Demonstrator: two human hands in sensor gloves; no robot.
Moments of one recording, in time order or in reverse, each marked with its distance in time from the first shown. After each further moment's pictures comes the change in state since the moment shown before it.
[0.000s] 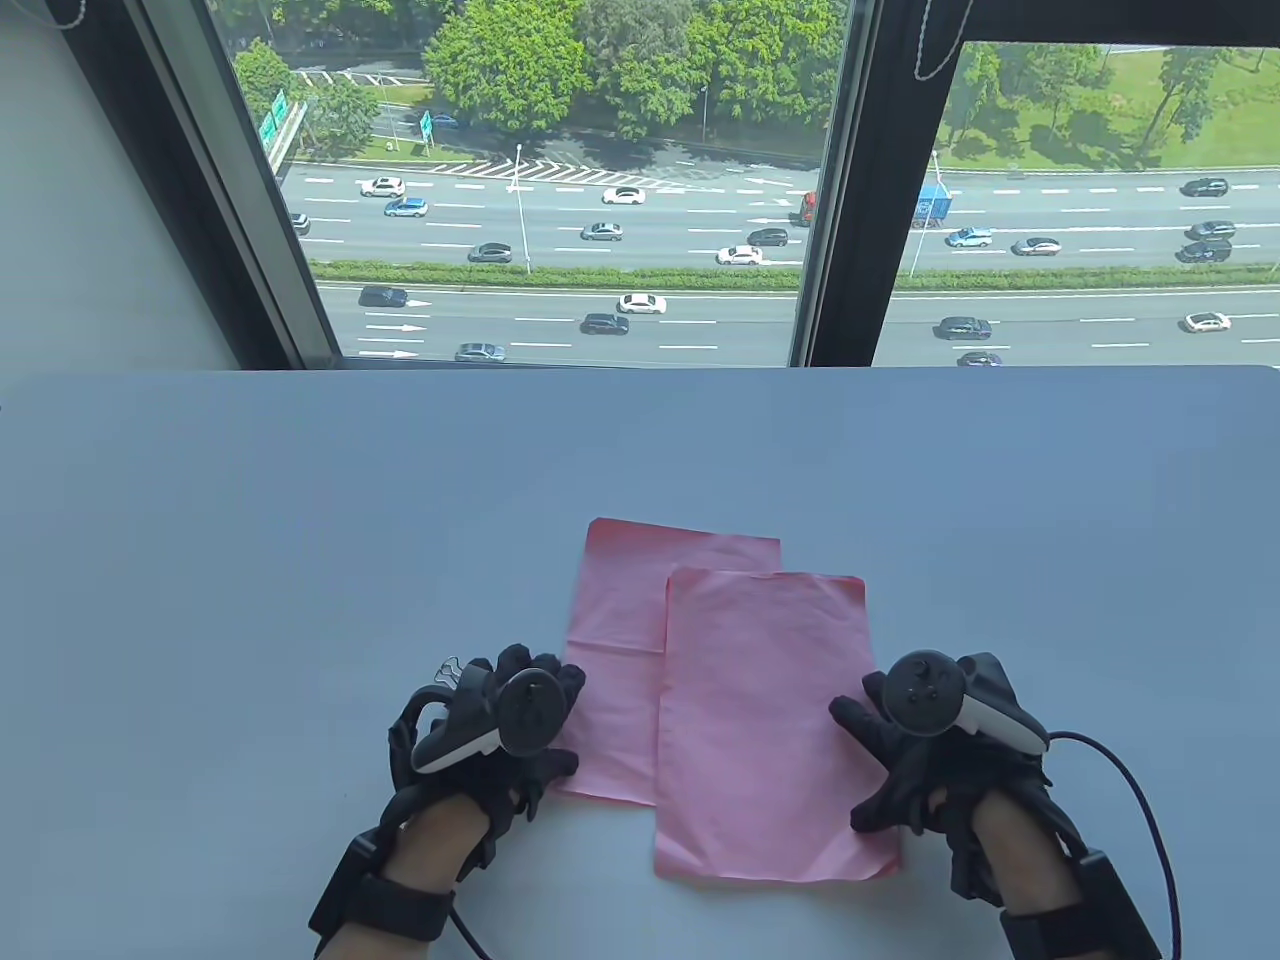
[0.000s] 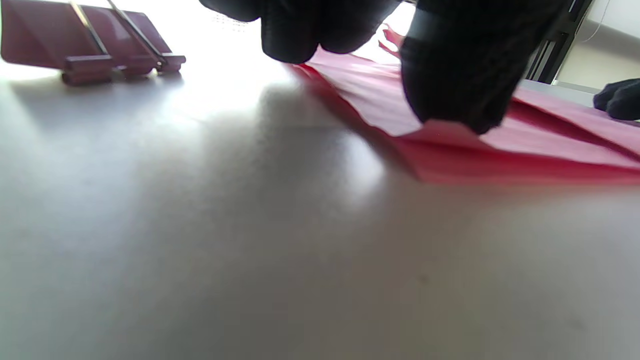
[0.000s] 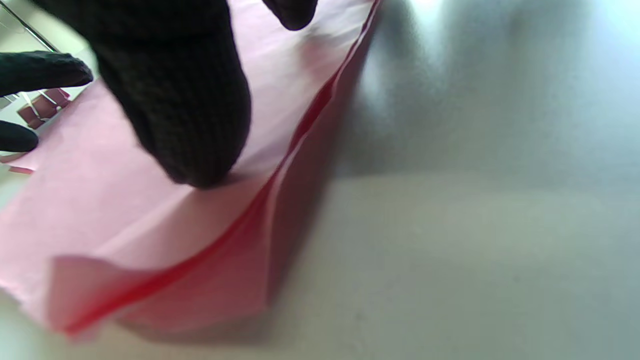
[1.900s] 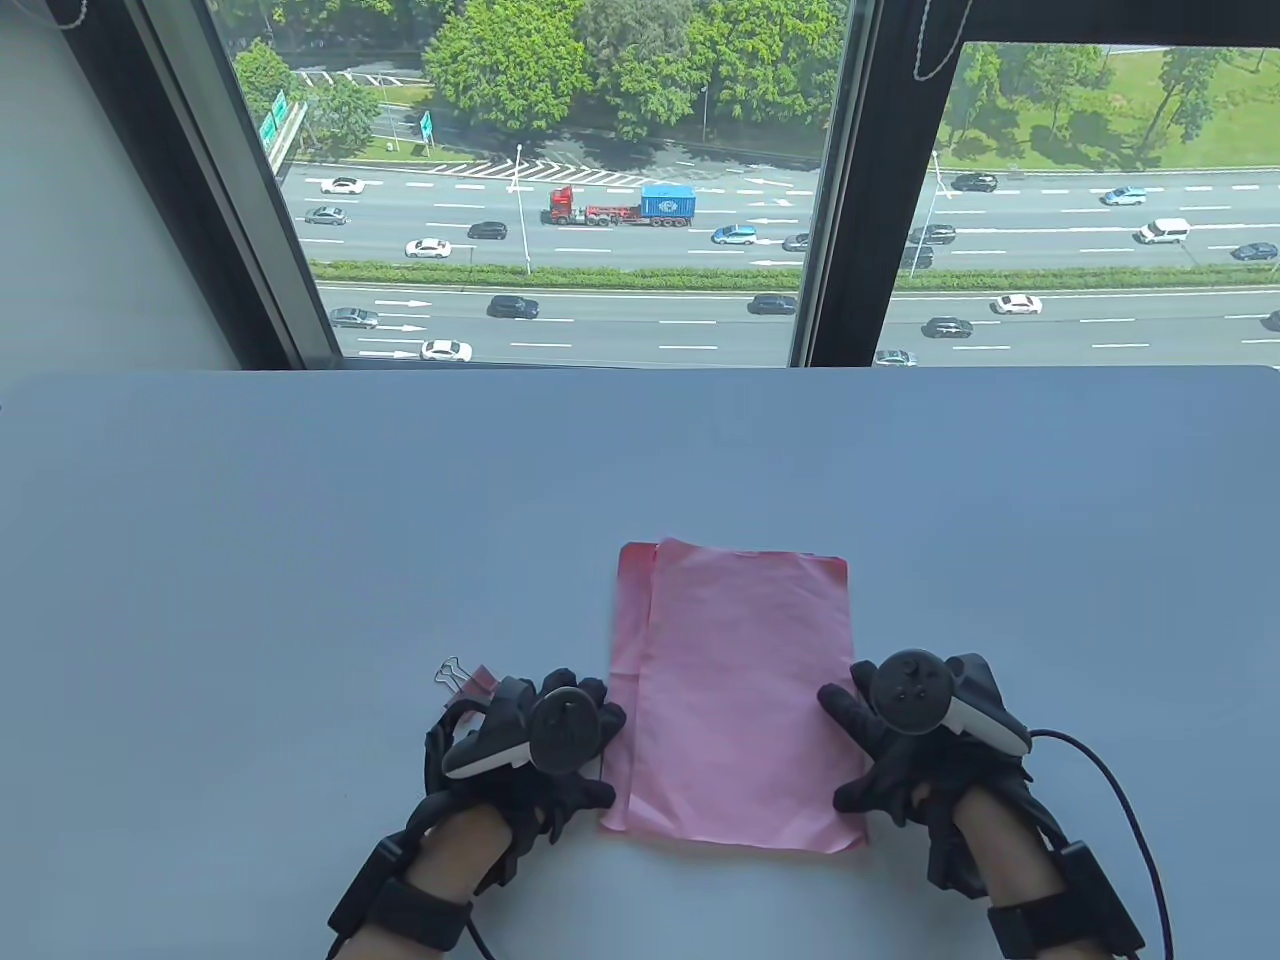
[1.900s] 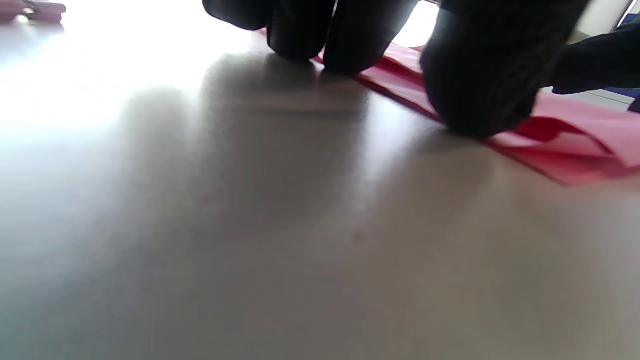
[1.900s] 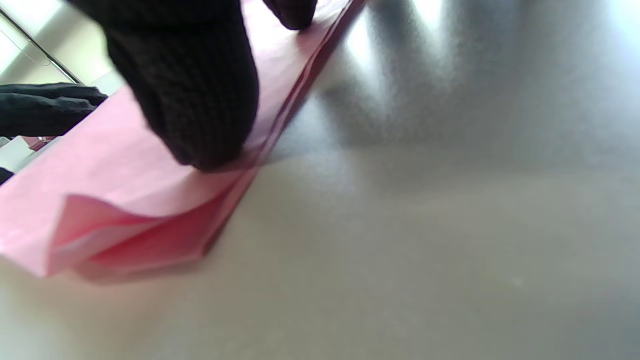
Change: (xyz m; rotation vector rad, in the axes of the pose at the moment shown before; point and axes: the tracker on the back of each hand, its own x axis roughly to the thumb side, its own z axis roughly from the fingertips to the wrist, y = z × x) left_hand 0.027 -0.009 -0.003 -0.038 -0.135 0.005; right_hand 0.005 0.002 -0.010 -0.087 -0.049 -0.042
